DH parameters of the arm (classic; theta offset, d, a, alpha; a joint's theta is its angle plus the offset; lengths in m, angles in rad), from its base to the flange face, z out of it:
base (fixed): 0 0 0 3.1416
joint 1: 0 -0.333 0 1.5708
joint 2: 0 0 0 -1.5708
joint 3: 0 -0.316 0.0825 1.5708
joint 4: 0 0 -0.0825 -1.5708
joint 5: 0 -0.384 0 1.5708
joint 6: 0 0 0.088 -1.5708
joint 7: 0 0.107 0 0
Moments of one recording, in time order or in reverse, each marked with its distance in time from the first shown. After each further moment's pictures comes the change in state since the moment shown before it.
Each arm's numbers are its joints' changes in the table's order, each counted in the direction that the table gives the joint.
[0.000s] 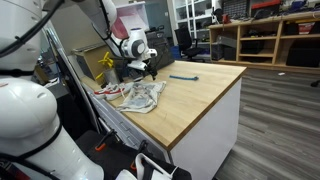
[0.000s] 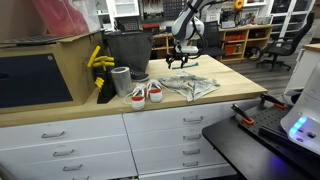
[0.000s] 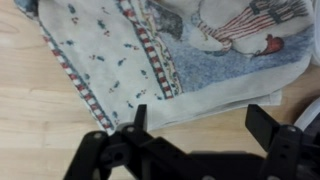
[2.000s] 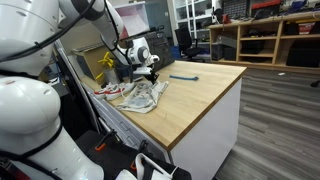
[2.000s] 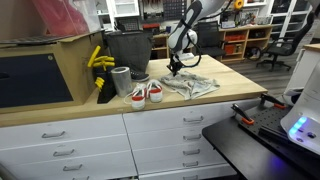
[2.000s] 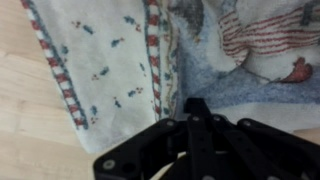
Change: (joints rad) arm -0.090 0.193 0.094 -0.196 0.150 0.048 -0.001
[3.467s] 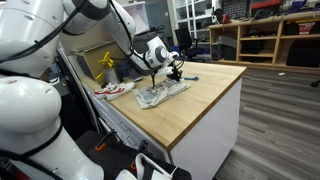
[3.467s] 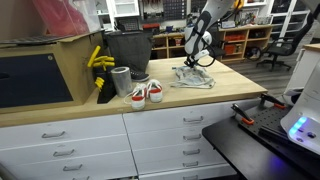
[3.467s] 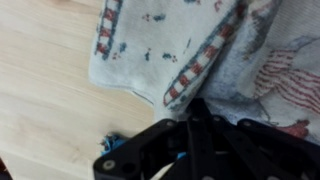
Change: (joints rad) arm -0.028 0.065 0.284 -0.011 0.139 -0.161 0.055
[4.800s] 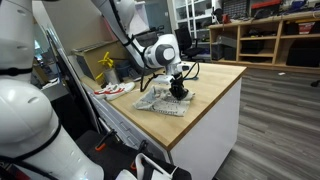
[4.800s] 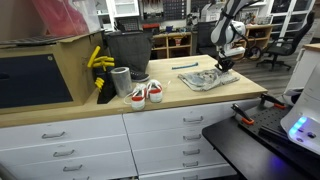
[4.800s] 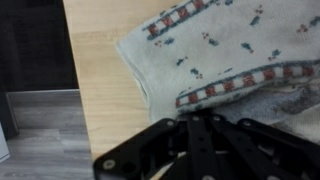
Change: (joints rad) arm 0.235 -0.361 -0.046 0.504 -0.078 0.228 -0.005
